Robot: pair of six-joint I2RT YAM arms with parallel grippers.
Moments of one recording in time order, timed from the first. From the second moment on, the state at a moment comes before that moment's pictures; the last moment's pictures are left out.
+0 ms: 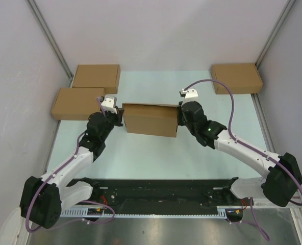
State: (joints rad) left arm -0.37 1.04 0.53 0.38 -0.01 -0.09; right arm 0.76 1.29 0.99 -0.16 0.41 0.31
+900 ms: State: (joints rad) left arm -0.37 1.03 0.53 0.36 -0.01 -0.11; right arm 0.80 1.17 0.94 -0.30 0.40 0.33
